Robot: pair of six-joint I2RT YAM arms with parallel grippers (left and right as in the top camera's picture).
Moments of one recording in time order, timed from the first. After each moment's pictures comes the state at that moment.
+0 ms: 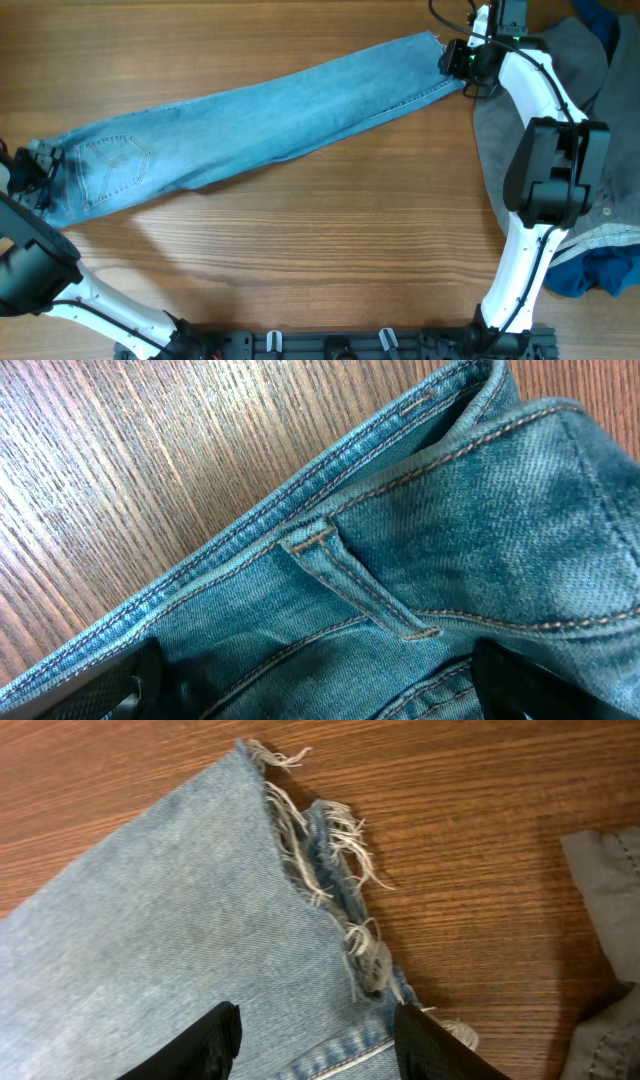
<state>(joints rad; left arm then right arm) 0.79 2.10 1.47 -0.67 0.11 -0.46 -0.07 2.31 1.84 -0.59 -0.24 0.18</state>
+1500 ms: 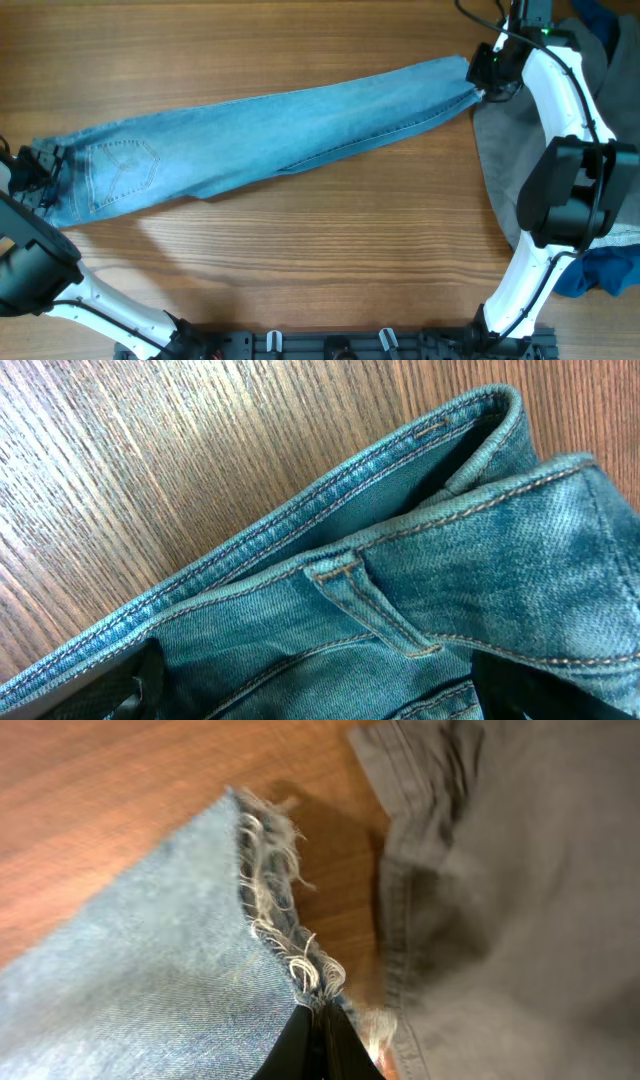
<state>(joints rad) 0.79 2.09 1.47 -0.68 0.15 -0.47 -0.11 2.15 1.80 -0.84 -0.05 0.26</state>
